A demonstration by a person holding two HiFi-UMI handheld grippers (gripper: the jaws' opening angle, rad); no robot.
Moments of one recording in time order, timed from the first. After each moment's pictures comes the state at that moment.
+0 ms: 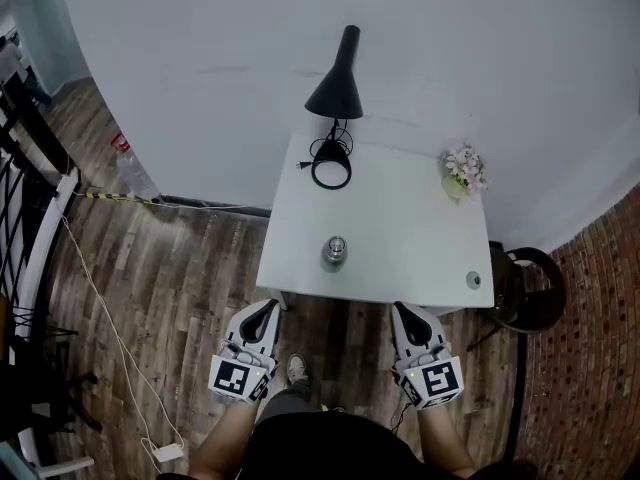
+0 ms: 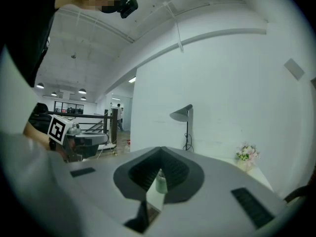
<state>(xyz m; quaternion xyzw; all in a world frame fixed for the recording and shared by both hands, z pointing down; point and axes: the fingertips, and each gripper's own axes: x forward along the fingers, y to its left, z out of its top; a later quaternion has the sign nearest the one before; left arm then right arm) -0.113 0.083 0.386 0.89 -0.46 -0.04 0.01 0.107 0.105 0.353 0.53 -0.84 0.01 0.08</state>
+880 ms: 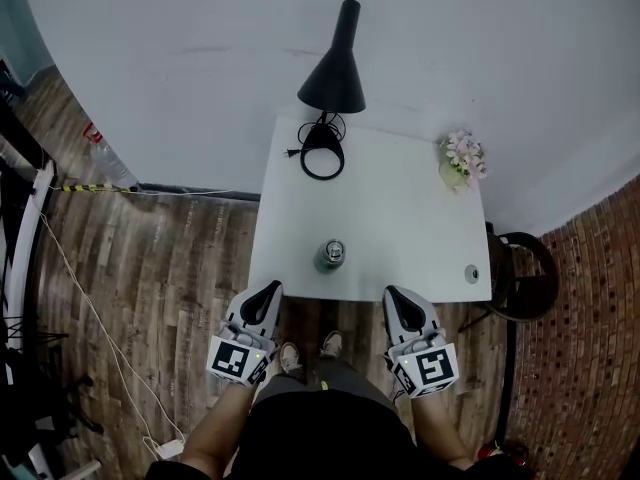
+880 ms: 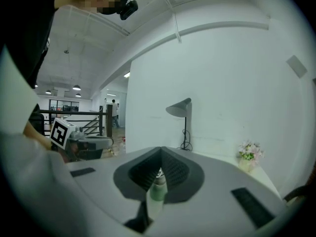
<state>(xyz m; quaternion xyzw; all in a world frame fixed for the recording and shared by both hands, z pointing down) -0.103 -0.004 0.412 0.91 -0.41 -0.04 0.05 0.090 0.030 0.366 0.55 -0.83 0.03 0.10</state>
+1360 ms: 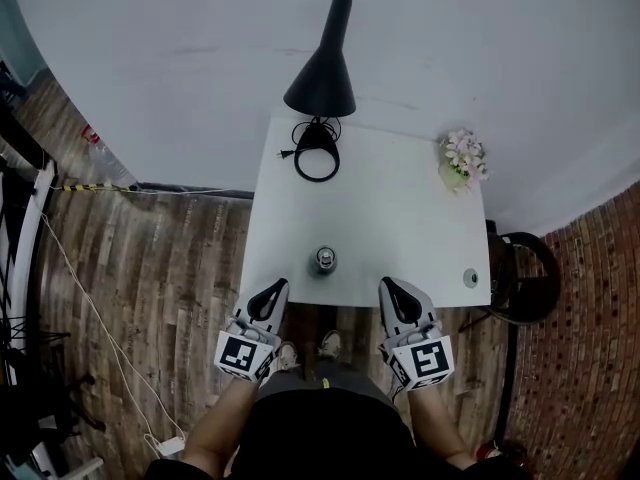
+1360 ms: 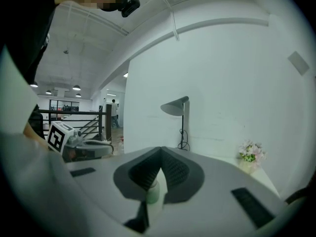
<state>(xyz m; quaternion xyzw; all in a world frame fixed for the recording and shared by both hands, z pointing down) -0.064 -0.027 0.436 0.91 -0.40 -0.02 0.05 0.109 -0.005 0.371 0.54 -0.83 0.03 0.10</state>
